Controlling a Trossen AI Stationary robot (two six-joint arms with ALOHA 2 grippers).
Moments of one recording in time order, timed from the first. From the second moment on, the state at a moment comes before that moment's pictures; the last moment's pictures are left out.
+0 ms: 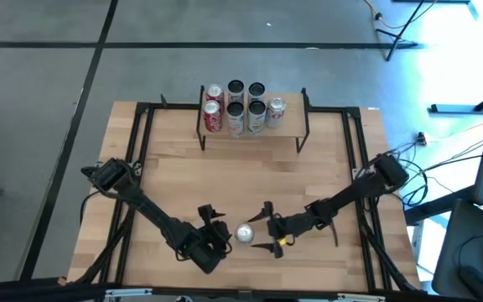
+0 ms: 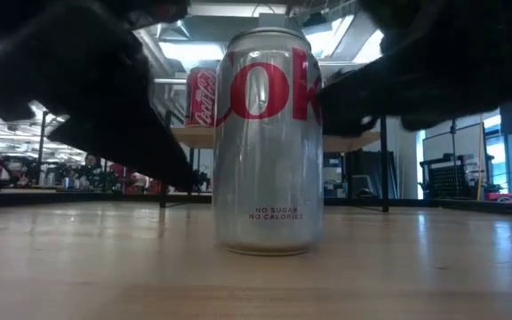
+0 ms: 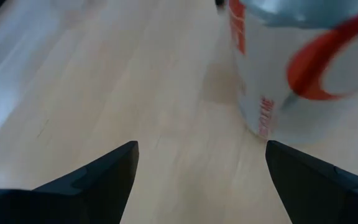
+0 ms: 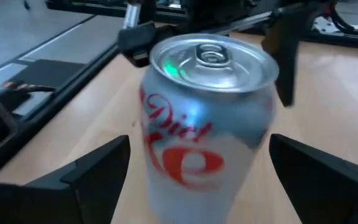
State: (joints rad) left arm -0.64 1.96 1.20 -0.45 -0.80 -0.76; right arm 0.51 1.87 0.71 0.84 0.27 0.05
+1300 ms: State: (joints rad) left arm -0.61 1.96 1.11 -0.05 -0.75 -0.61; right arm 0.35 1.34 0.90 0.03 0.56 -0.10
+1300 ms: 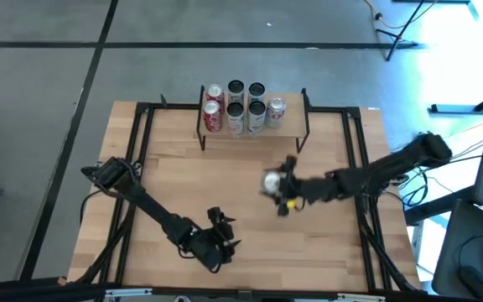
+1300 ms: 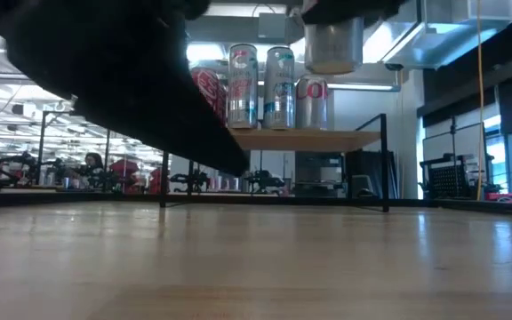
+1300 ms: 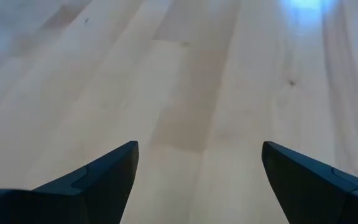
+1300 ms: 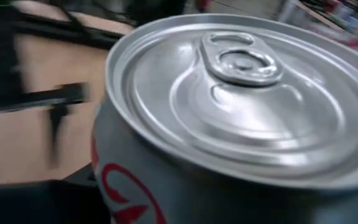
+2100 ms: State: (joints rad) left arm -0.46 1.97 1.10 0.00 -0.73 -0.41; right arm -0.38 1.28 0.90 -0.02 -0.02 -0.11
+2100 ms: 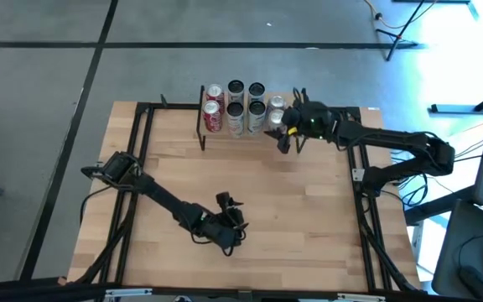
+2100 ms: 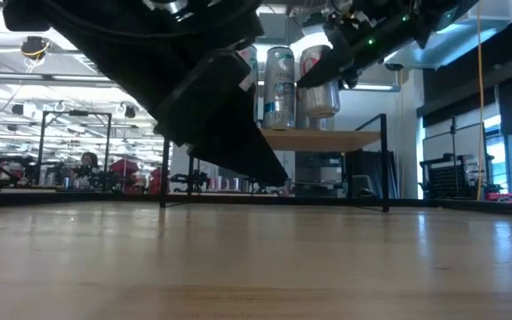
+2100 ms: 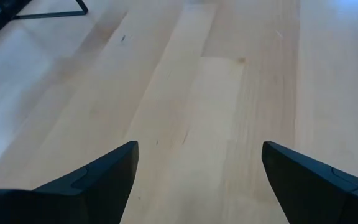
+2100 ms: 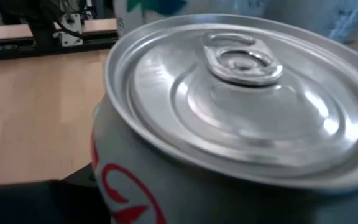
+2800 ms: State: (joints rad) left arm -0.45 1.97 1.11 0.02 -0.70 -0.42; right arm -0.47 1.38 0.90 0.04 -0.04 -0.14
